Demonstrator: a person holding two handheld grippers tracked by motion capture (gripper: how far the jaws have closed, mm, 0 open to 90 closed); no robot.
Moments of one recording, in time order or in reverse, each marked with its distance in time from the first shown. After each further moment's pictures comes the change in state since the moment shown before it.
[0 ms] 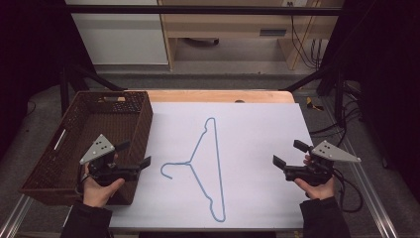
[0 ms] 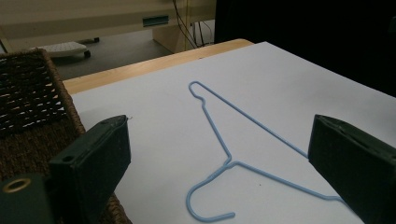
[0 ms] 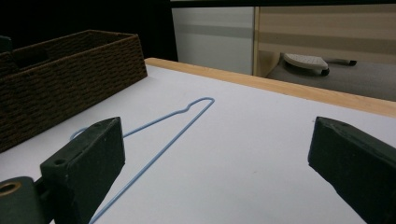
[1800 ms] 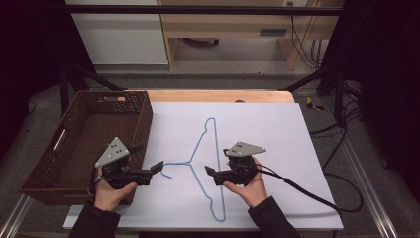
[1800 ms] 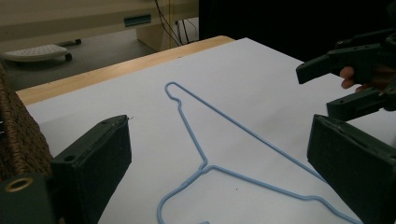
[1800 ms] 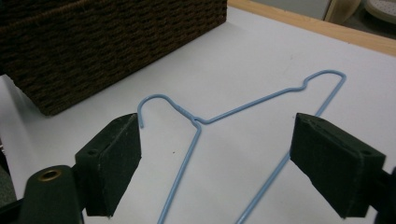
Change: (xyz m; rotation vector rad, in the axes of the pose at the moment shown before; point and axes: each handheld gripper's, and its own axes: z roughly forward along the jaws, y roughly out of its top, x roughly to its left) left arm -0.023 0.001 0.015 0.008 -0.056 0.030; right arm 0.128 0.002 0.125 0.271 0.154 -0.094
